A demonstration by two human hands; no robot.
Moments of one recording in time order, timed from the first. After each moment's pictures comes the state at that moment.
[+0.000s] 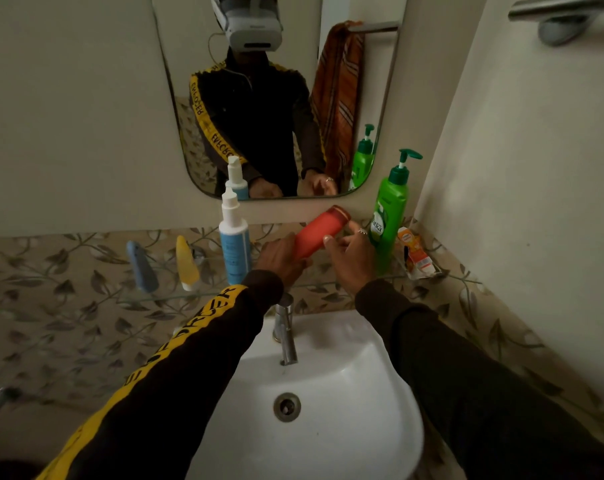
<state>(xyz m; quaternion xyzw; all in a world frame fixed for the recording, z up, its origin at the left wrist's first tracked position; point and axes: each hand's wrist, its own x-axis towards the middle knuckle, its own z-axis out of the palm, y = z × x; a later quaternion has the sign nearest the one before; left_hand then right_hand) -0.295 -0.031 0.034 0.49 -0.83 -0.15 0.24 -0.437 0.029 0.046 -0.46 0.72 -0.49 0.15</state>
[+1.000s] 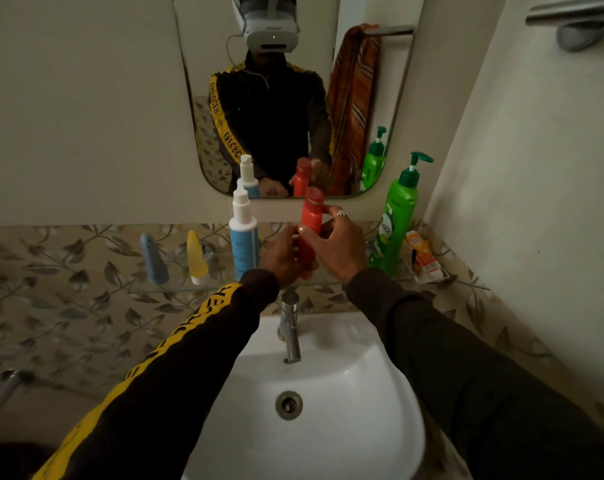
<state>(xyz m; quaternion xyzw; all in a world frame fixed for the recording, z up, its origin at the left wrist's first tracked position) -0.284 -0.029 0.027 0.42 -0.72 -0.42 0.35 -0.405 0.027 0.073 -0.57 0.65 -0.48 0.10</state>
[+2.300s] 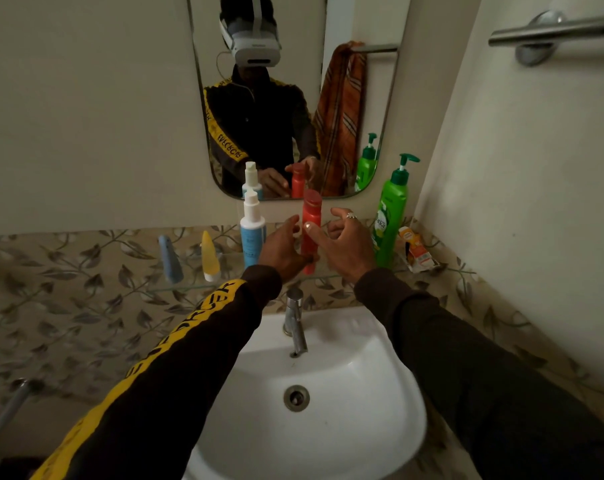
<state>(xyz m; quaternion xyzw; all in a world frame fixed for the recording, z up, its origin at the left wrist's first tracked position) -0.261 0.011 0.062 0.44 -0.78 -0.29 0.35 -0.394 0.065 0.080 -0.54 0.67 -0.50 0.09</state>
